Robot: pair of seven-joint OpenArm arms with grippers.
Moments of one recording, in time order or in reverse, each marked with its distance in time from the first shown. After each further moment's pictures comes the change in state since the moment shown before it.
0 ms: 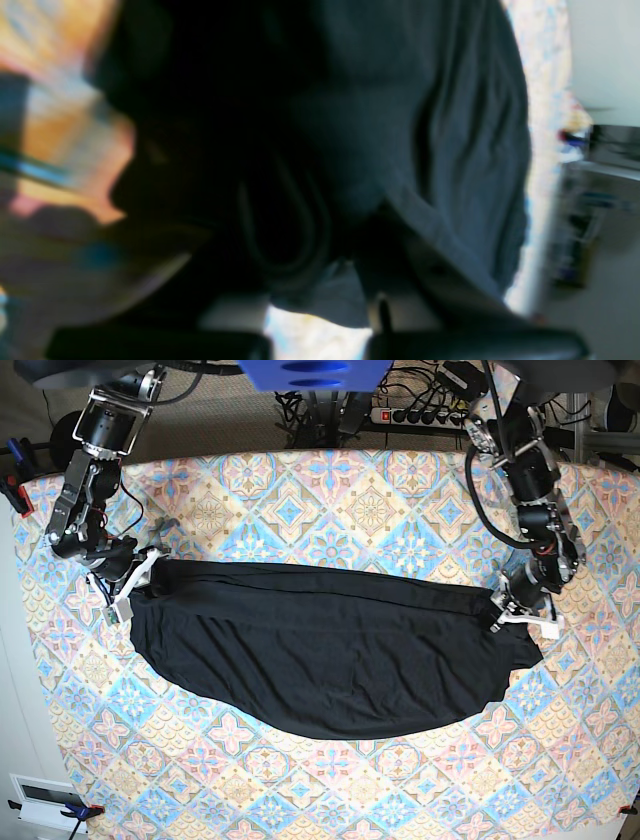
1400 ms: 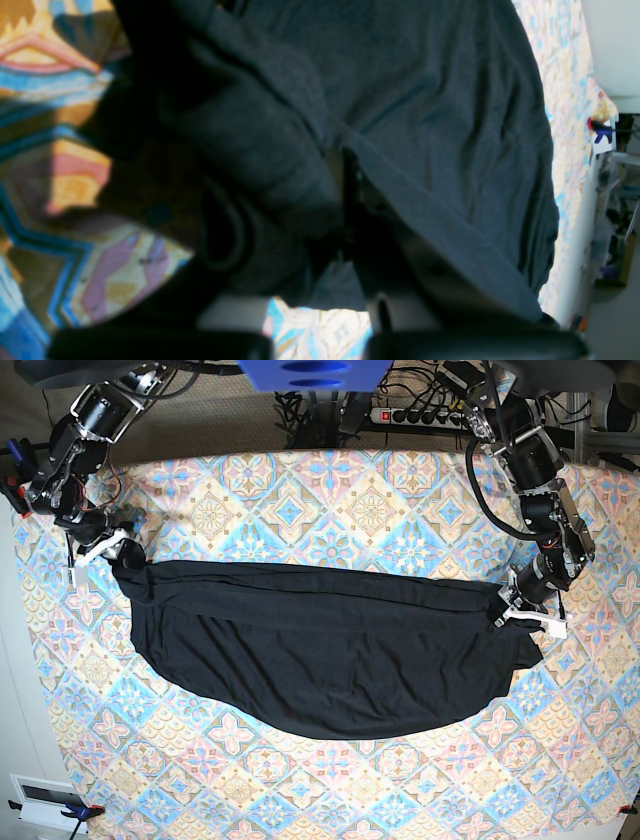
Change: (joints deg) left arm 2.9 -0.8 0.2 10.1 1.9 1.0 3.2; right arm -0.4 -1.6 16.6 -11.8 7.1 0.2 -2.6
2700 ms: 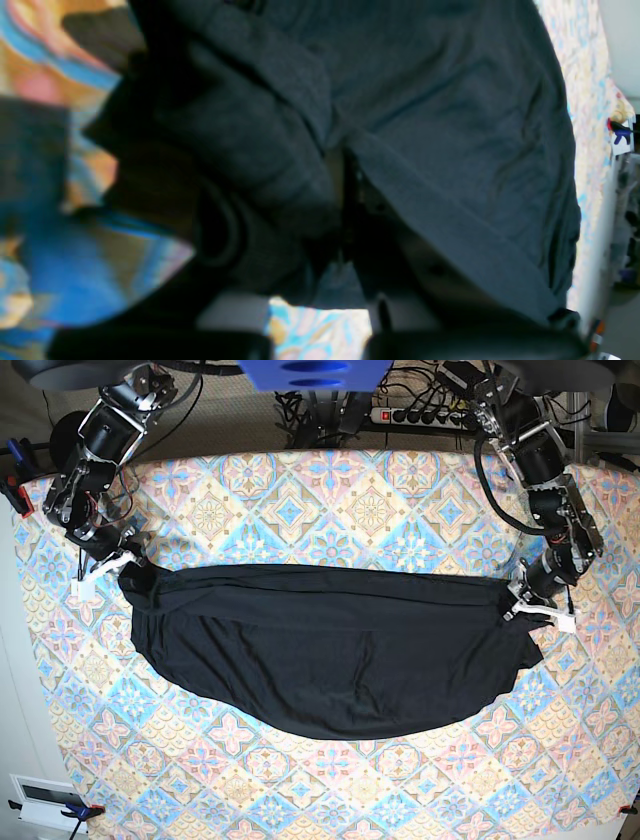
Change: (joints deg) left arm 1.4 -3.2 -0.1 0.0 -0.3 -0.2 -0.1; right arm 6.1 -0.3 -0.1 -12.5 3.4 0.1 4.0
